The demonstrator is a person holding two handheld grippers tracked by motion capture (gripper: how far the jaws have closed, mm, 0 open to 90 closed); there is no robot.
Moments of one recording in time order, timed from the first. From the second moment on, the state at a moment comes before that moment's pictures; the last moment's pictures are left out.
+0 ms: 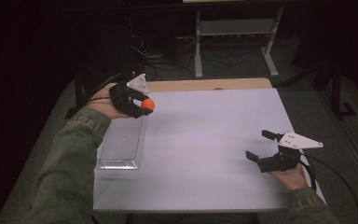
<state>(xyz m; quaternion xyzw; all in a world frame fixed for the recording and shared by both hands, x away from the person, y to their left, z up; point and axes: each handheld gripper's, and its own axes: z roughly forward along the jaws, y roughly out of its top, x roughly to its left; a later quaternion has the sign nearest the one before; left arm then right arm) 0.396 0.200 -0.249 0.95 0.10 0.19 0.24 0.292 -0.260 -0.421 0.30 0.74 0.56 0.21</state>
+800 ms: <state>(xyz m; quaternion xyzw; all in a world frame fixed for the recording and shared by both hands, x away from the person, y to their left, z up) 0.379 0.233 -0.247 0.95 0.12 0.19 0.22 0.292 -0.261 -0.421 0.31 0.74 0.56 0.22</state>
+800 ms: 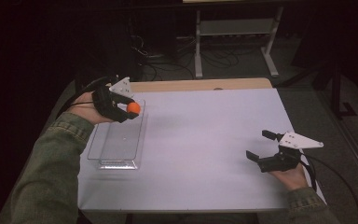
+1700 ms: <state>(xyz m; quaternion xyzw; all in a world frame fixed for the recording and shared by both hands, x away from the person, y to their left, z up) 0.366 0.240 -0.254 0.97 0.10 0.15 0.17 0.292 -0.261 -0.422 0.31 0.74 0.55 0.22</state>
